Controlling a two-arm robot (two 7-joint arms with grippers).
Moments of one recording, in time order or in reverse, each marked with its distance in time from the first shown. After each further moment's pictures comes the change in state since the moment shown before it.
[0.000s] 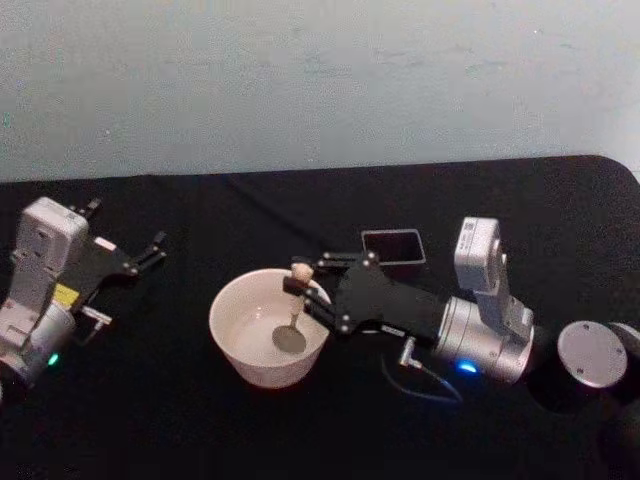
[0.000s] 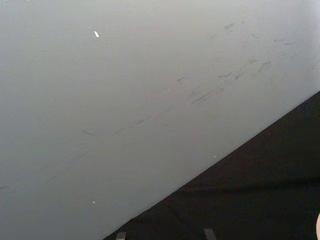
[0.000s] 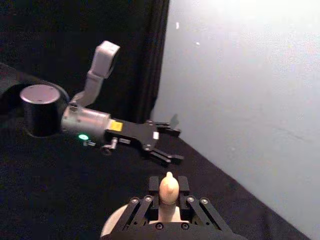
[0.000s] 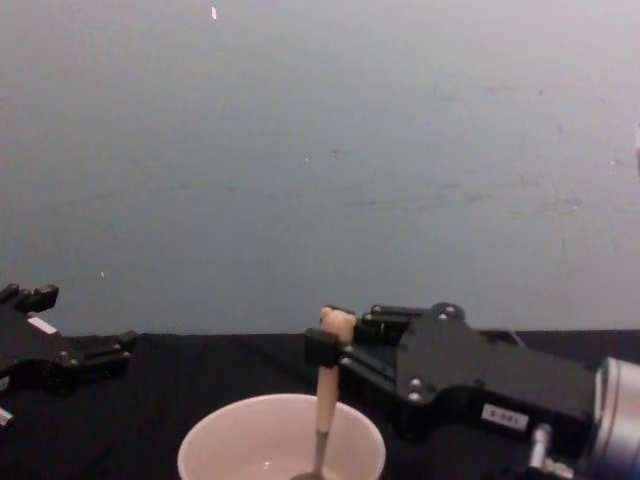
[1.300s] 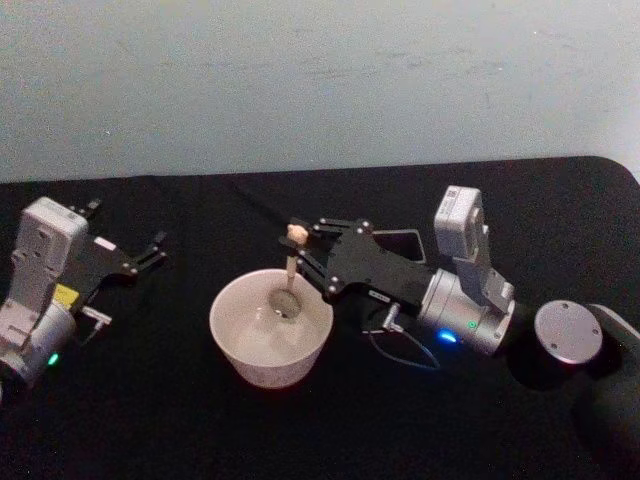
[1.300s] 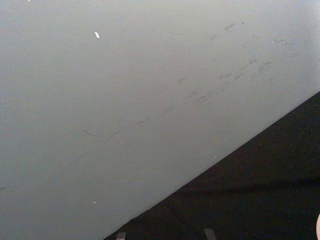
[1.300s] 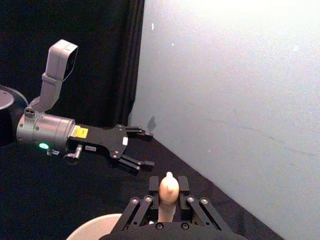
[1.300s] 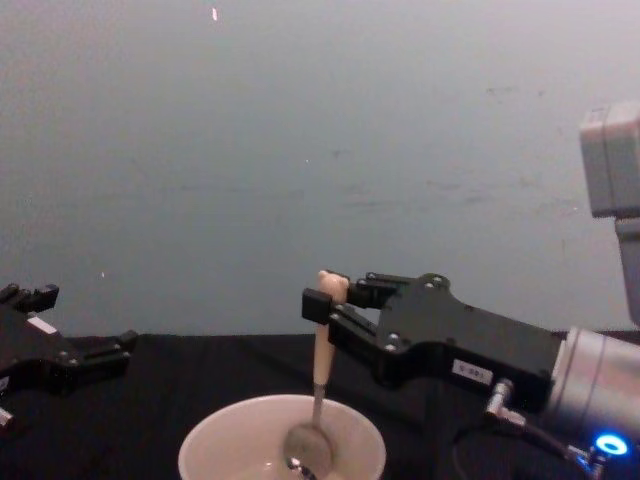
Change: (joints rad) left arm 0.000 0.000 0.000 0.000 0.000 0.000 0.000; right arm 0.070 -0.075 0.013 0.109 -0.029 -0.014 -0.065
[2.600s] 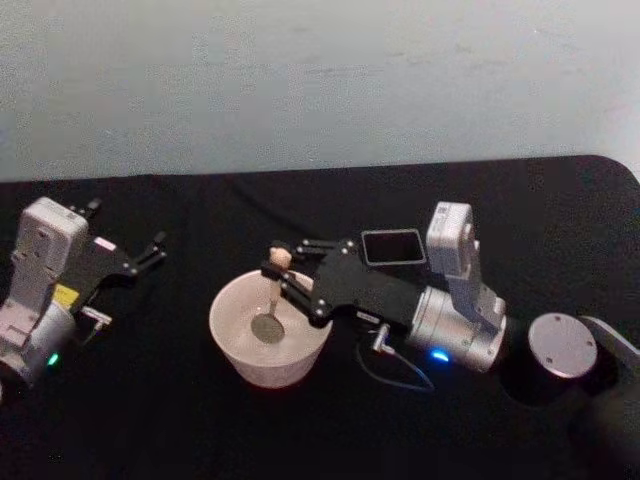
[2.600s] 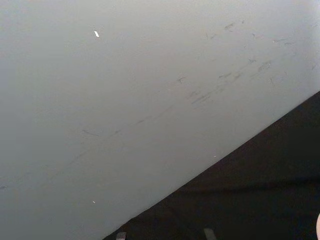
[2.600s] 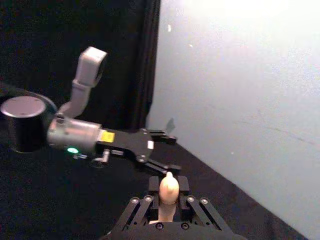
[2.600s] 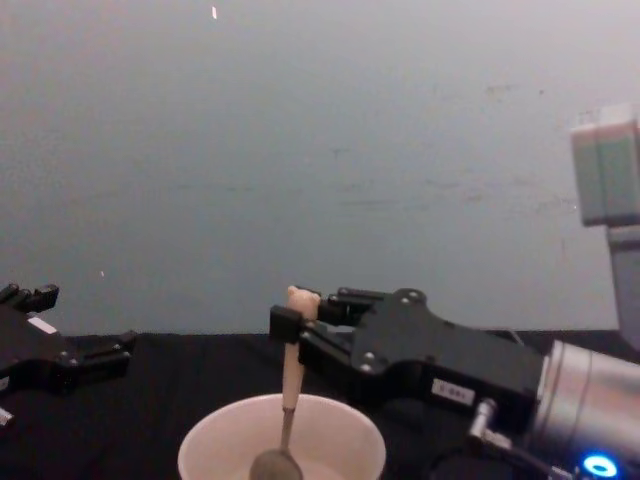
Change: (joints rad) left arm 0.000 0.000 0.000 0.000 0.000 0.000 0.000; right arm -0.037 0.015 -0.030 -0.068 0.026 0.035 0.020
